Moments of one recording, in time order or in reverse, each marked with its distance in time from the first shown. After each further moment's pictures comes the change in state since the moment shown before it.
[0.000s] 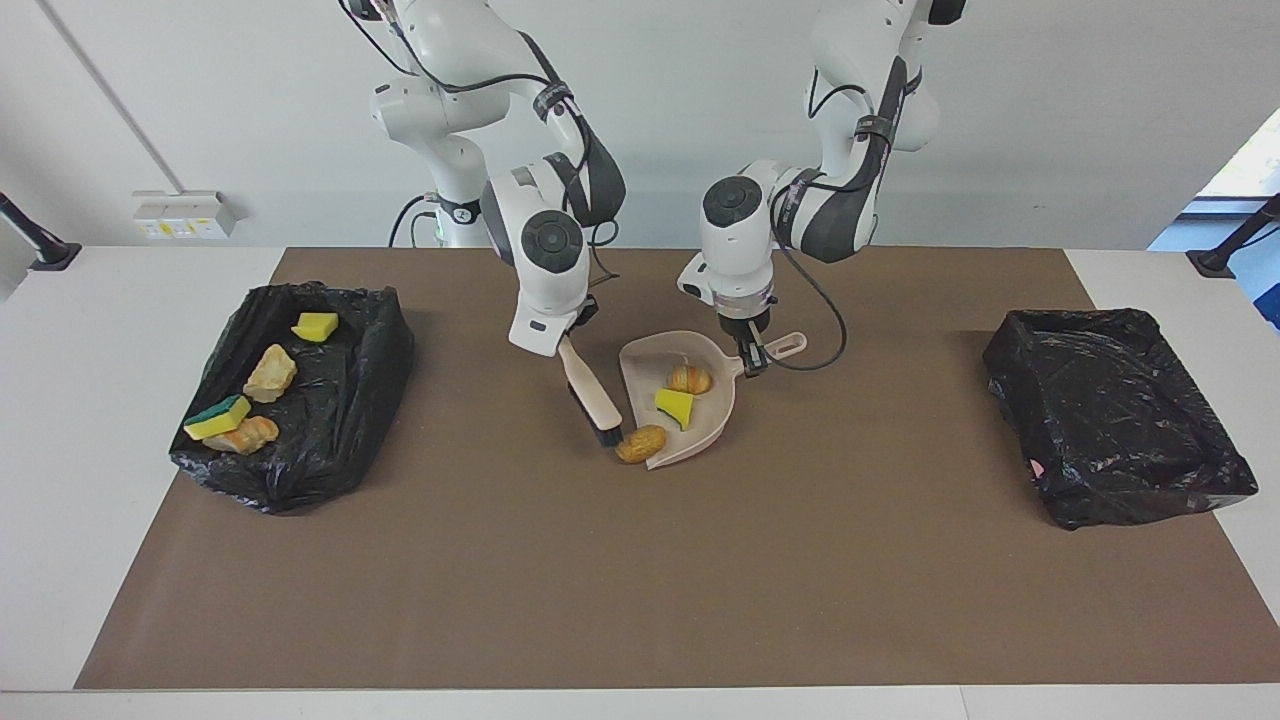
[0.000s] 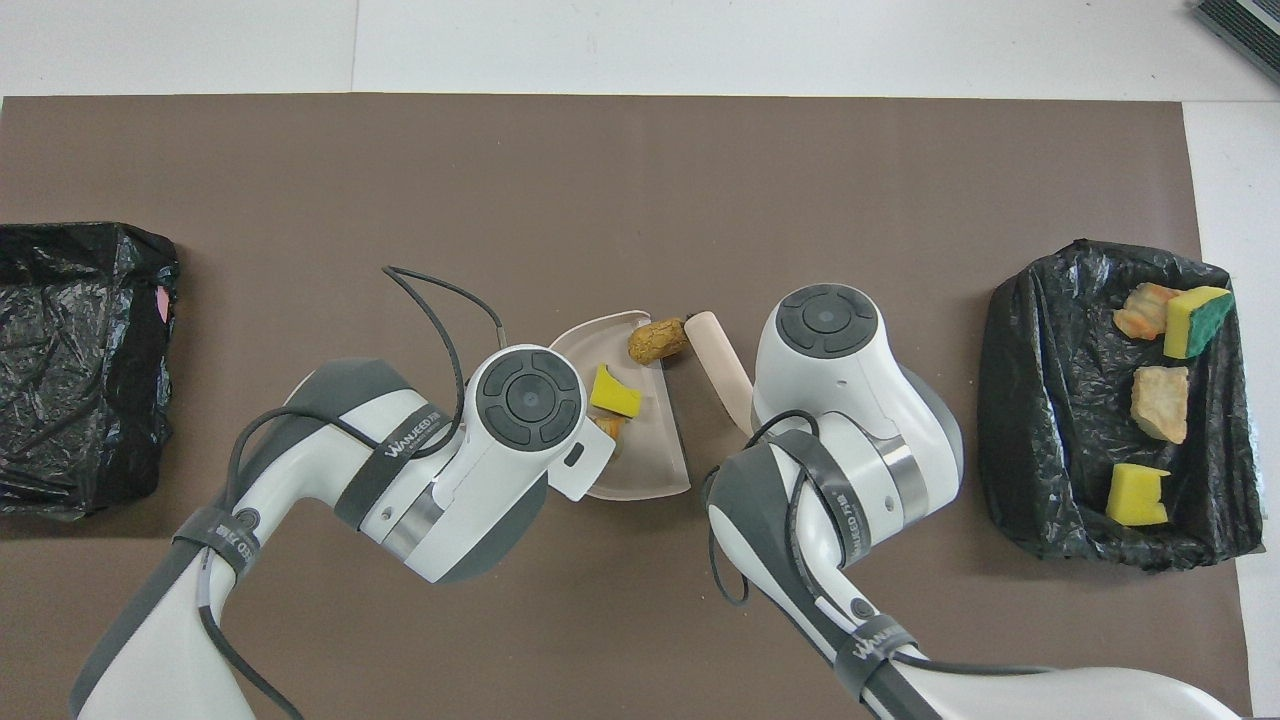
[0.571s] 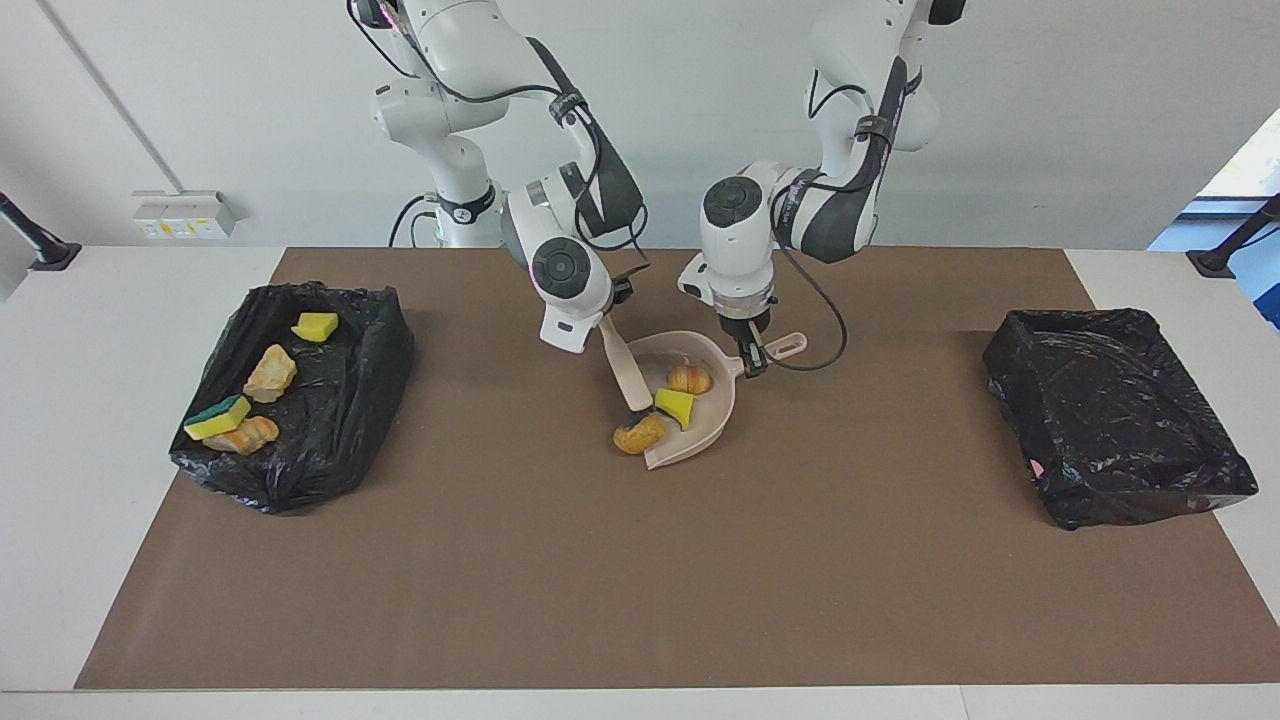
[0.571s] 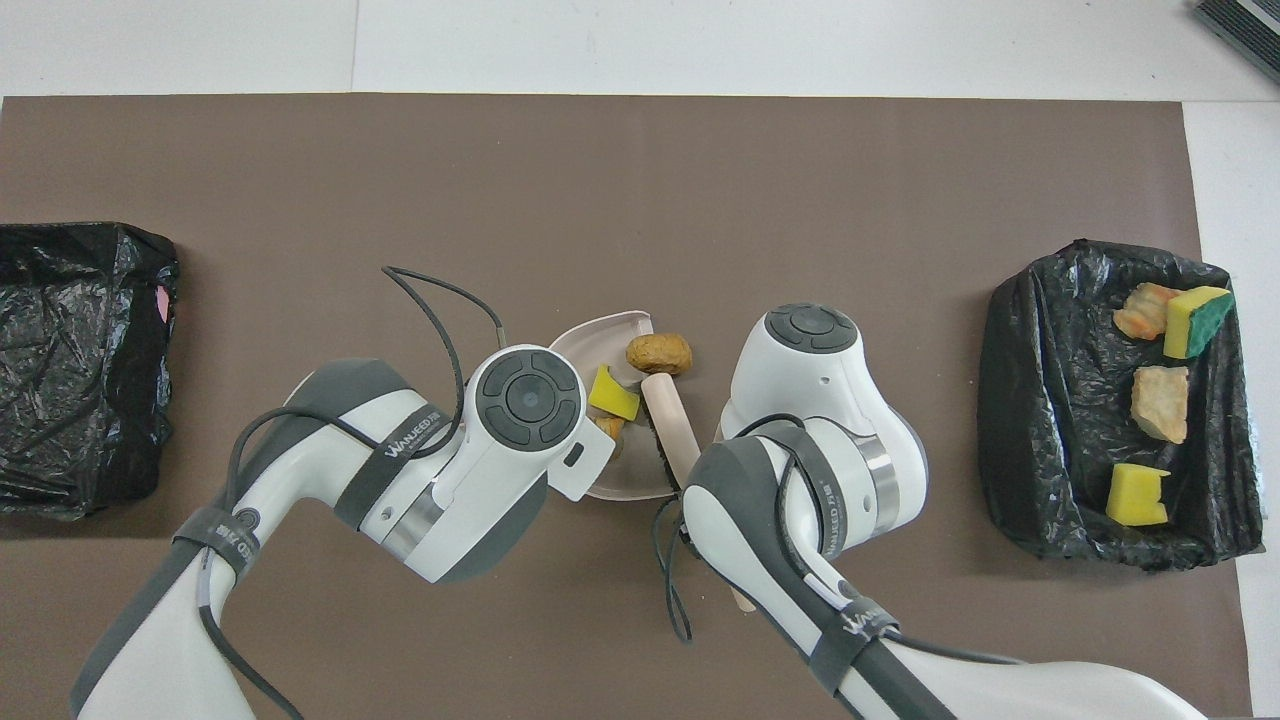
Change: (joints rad) left arm 0.000 0.000 0.000 -0.002 0.000 0.001 0.000; right arm 0.016 -0.008 0.001 -0.017 0.354 -0.142 -0.011
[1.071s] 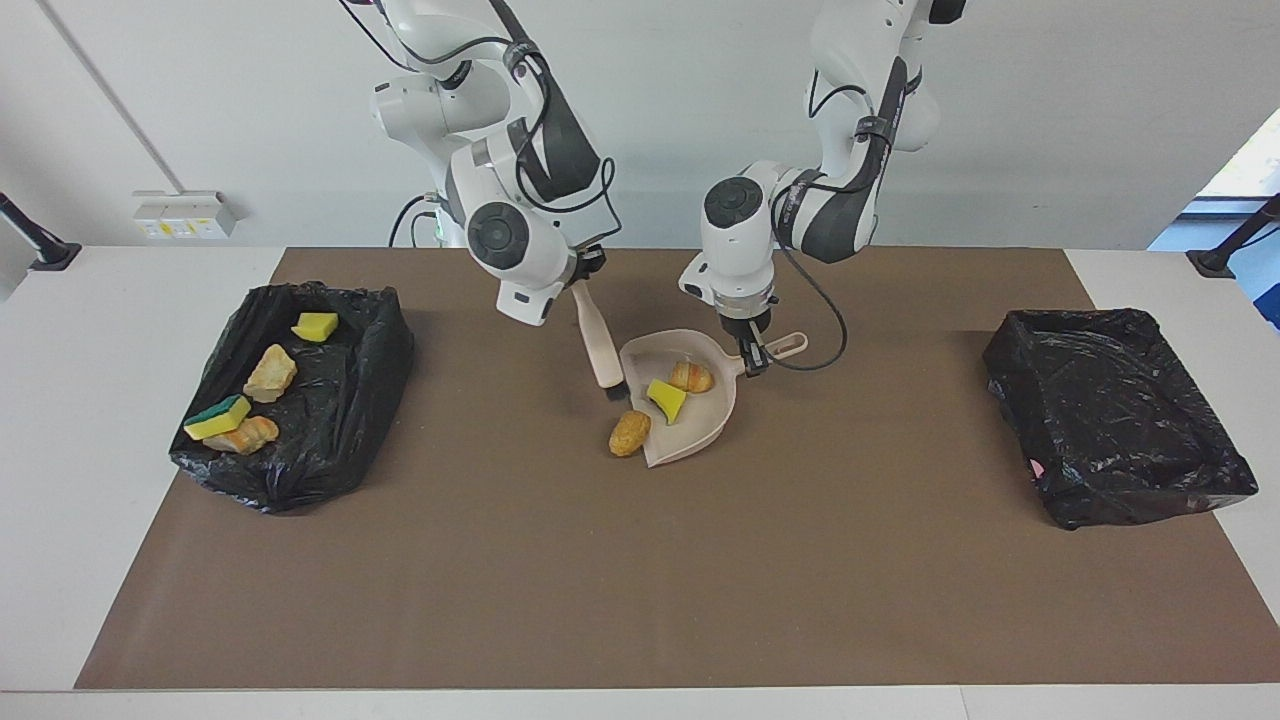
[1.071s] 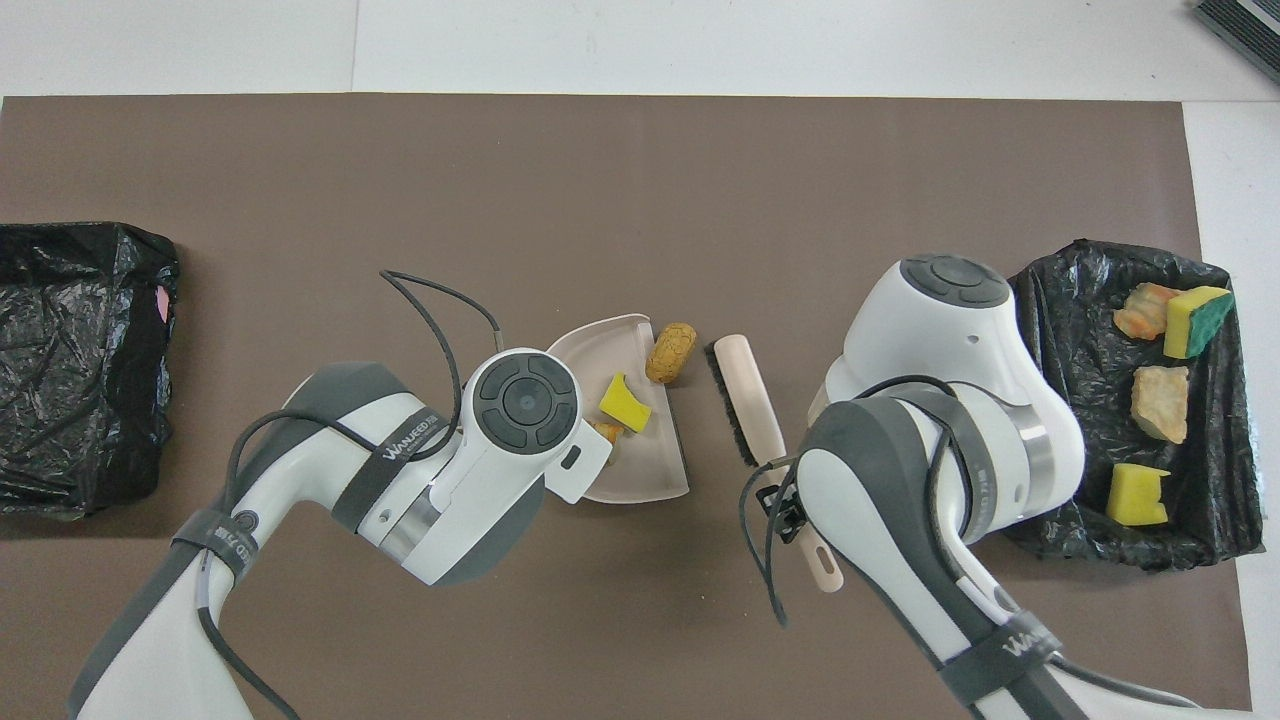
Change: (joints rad) left arm 0.001 -0.005 0.003 -0.019 0.000 0.014 0.000; right arm -0.145 -0.108 -0.018 0.035 -0.153 -0.070 -0.029
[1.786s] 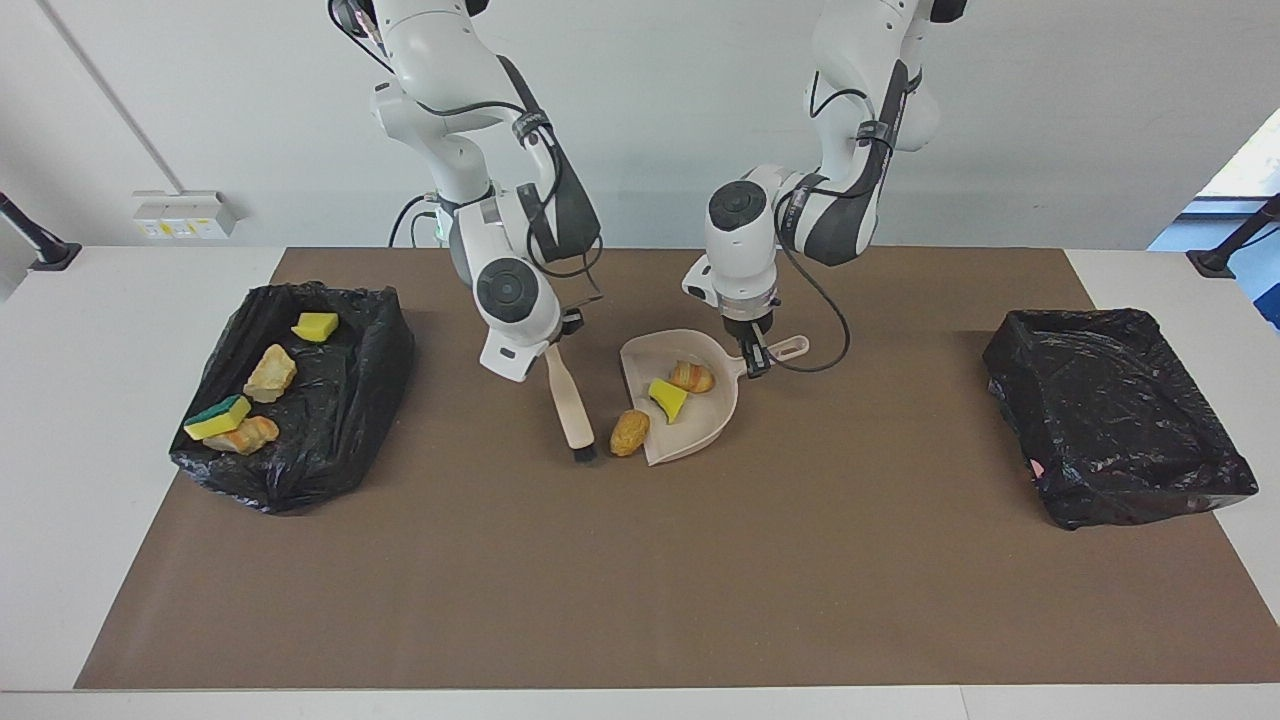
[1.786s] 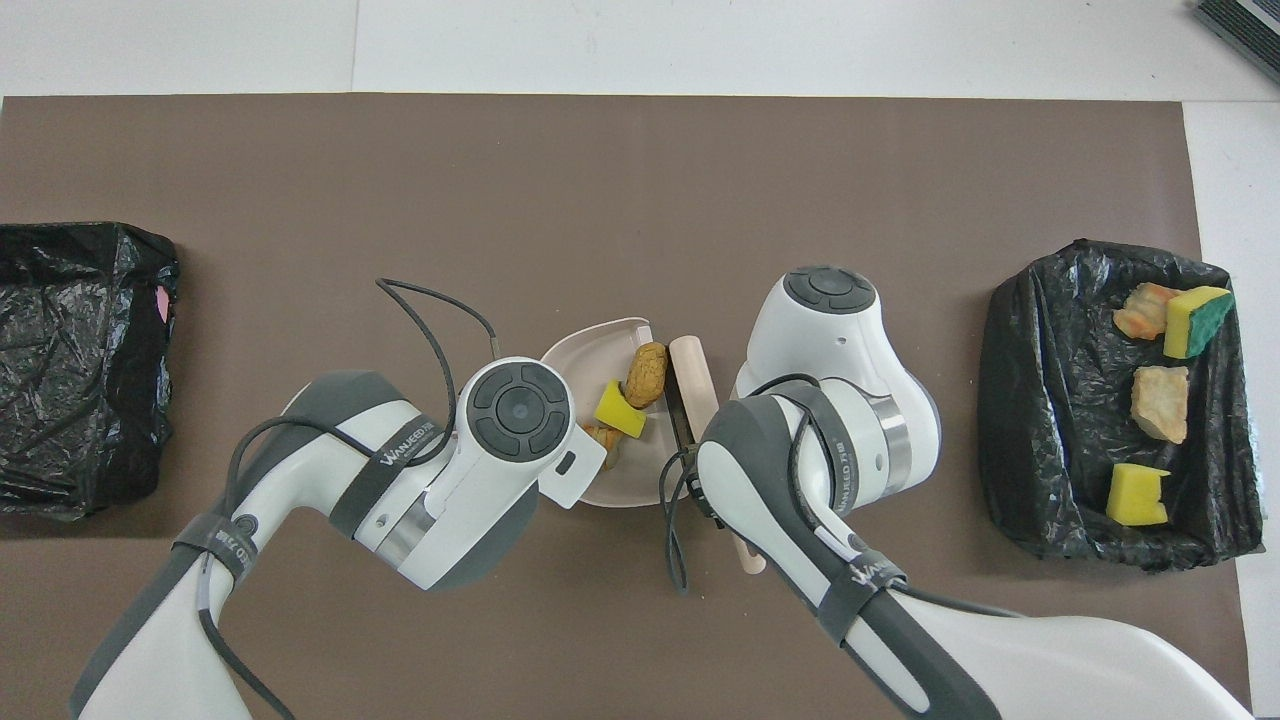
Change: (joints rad) left arm 0.001 -0.008 0.002 -0.032 0.000 0.025 0.001; right arm 0.121 0.175 0.013 0.044 0.127 0.097 0.147
